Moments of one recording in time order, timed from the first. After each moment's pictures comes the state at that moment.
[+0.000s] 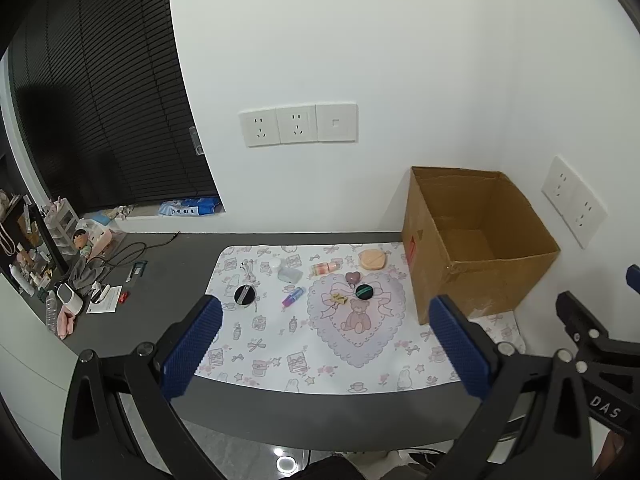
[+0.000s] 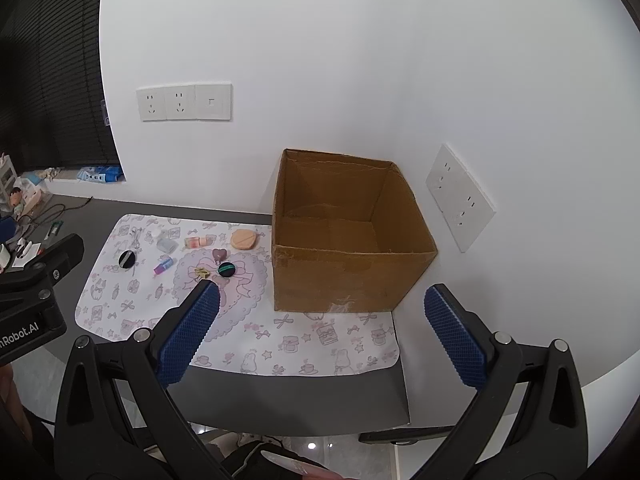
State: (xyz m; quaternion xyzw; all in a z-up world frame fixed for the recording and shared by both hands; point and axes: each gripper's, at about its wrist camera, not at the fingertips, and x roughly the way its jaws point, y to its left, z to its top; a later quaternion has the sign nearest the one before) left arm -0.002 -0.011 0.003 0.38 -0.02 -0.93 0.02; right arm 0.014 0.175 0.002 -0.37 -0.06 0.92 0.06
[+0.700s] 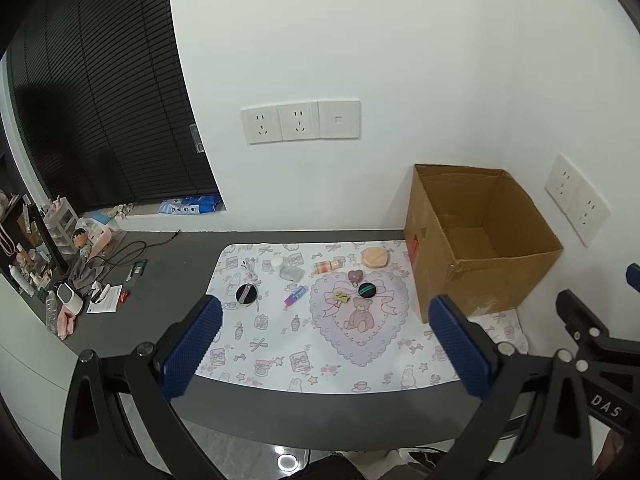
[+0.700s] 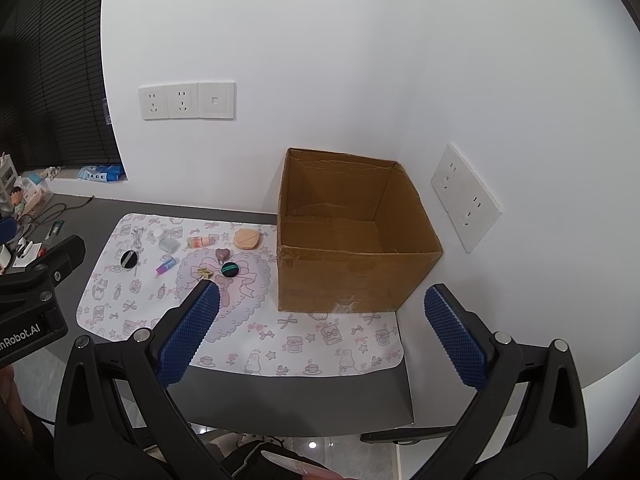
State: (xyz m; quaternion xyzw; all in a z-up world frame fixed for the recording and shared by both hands) left arm -0.006 -0.015 0.000 0.38 -0.02 -0.93 0.02; right arm 0.010 0.170 -0.003 -0.38 -0.06 0.92 0.06
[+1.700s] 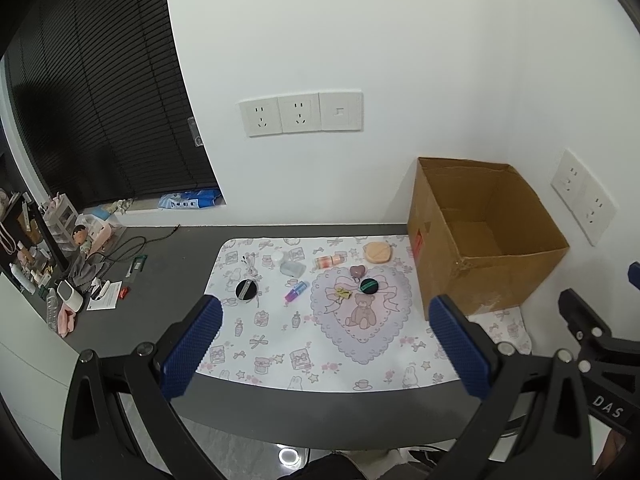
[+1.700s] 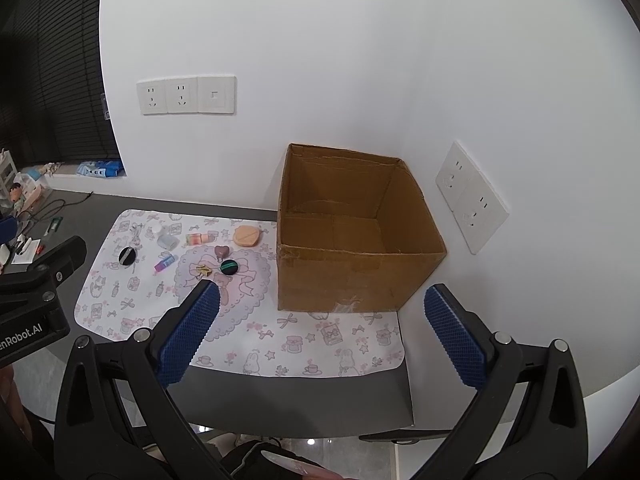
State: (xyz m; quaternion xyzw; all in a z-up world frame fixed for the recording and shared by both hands) left arm -0.021 -0.016 -0.005 0.39 -0.02 -0.92 0.03; right arm 0.000 0.167 -0.009 -0.38 -0.06 0.92 0.06
